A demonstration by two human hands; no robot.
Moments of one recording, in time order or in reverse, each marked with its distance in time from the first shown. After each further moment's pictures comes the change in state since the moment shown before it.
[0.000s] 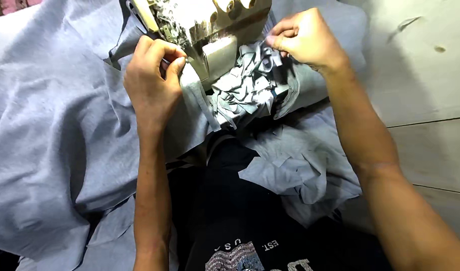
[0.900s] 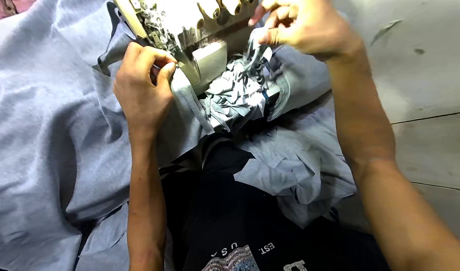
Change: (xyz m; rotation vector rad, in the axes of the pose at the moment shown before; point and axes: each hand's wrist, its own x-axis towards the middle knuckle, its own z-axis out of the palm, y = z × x) left_hand -0.002 0.004 -0.001 0.034 -0.009 -0.006; right_hand 0.003 -0.038 -0.028 0.065 -0.130 -0.148
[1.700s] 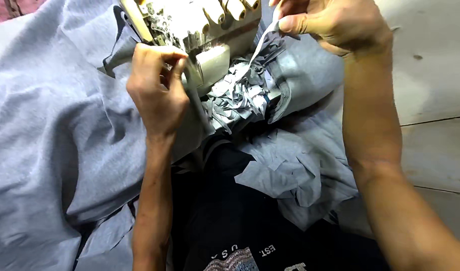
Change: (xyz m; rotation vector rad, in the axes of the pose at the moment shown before) left_hand -0.002 0.024 0.011 -0.193 0.239 0.126; right_hand -0.003 -0.012 -0.022 0.339 -0.014 -0.104
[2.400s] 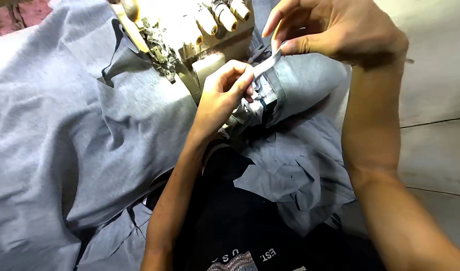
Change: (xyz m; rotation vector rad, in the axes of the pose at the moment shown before) left_hand 0.006 0.060 0.065 -1.081 -0.456 -0.400; right_hand -0.014 -0.021 -0.007 -0.121 -0.213 -0.068
